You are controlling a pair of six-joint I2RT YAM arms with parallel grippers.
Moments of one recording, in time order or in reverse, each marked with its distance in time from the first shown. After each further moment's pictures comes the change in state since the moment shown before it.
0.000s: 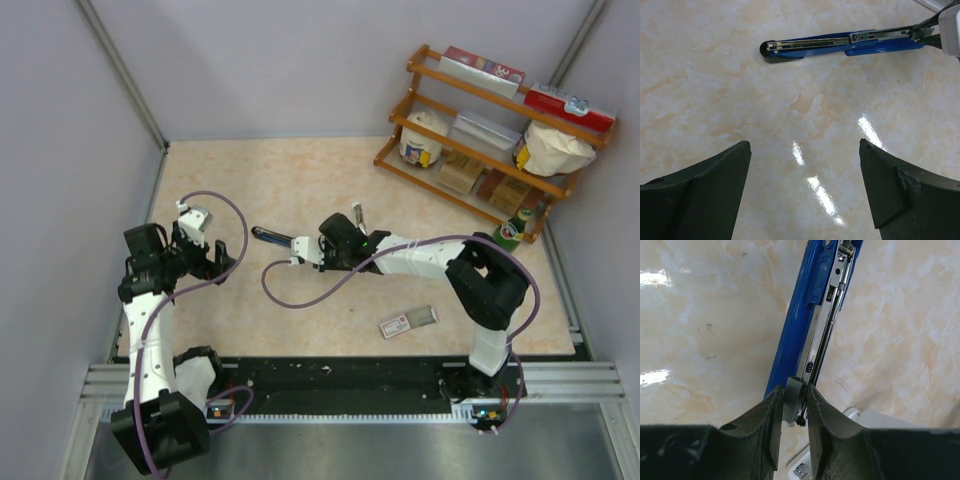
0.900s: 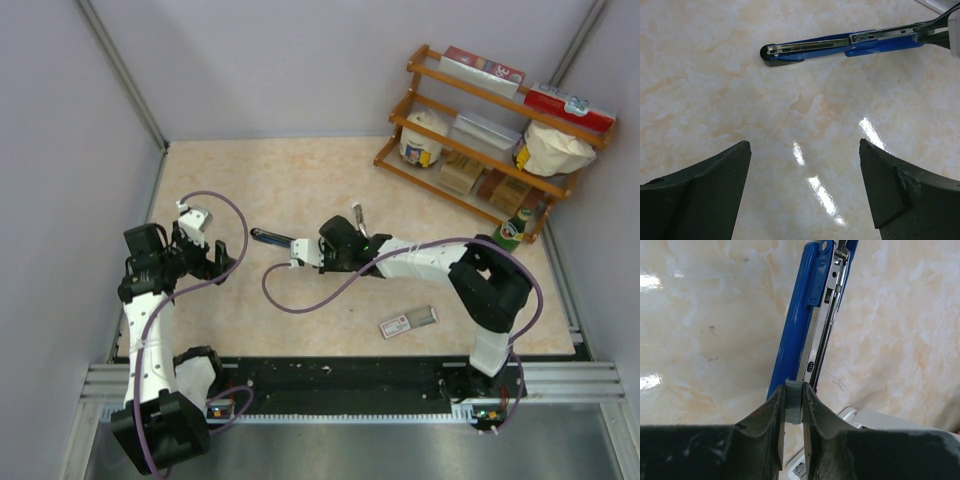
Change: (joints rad) left arm 0.000 0.000 0.000 0.000 0.000 0.003; right arm 0.017 -0.011 -0.032 0.051 0.027 -0.013
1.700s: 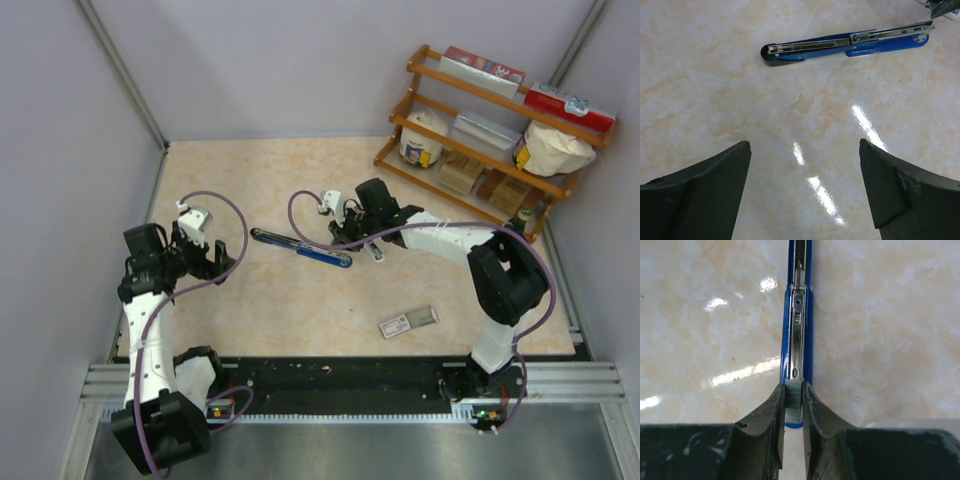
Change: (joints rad) left arm 0.002 0.000 0.000 0.000 -0.001 0.000; right arm -0.262 -0.038 0.054 -0.008 -0.524 0.317
